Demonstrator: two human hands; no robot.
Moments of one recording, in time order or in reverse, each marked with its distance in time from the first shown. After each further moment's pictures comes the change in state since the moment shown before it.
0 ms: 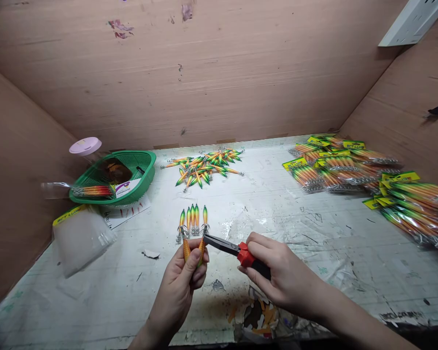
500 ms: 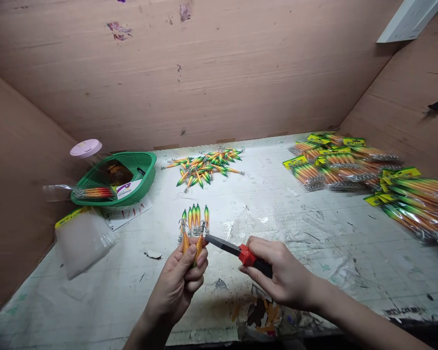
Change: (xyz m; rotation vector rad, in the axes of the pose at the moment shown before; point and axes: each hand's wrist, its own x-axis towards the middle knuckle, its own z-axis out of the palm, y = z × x) left_hand 0.003 0.018 -0.004 -0.171 -0.092 -0.179; right_hand 0.000 0.013 0.013 0.090 0.054 -0.023
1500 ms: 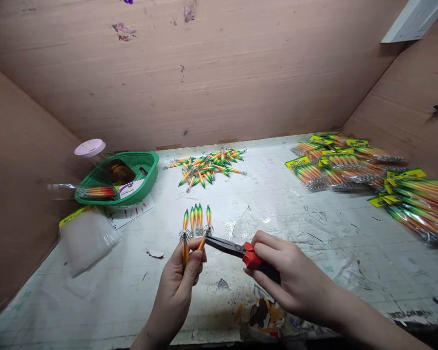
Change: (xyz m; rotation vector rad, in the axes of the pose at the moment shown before) left_hand -0.013 -0.006 -0.003 0.773 0.163 0.454; right_hand -0.001 -0.021 -0.012 -0.138 -0.069 -0.043
